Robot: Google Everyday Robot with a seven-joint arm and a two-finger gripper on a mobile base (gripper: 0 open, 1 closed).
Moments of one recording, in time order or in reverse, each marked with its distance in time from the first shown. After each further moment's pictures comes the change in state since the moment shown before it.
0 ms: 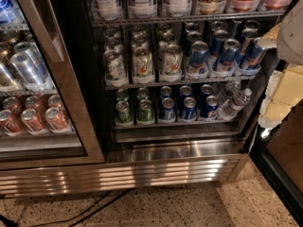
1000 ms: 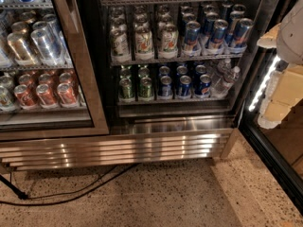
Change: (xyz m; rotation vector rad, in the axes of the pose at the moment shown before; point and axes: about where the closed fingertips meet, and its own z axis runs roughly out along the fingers) arm 0.000 0.000 0.000 0.000 0.000 0.000
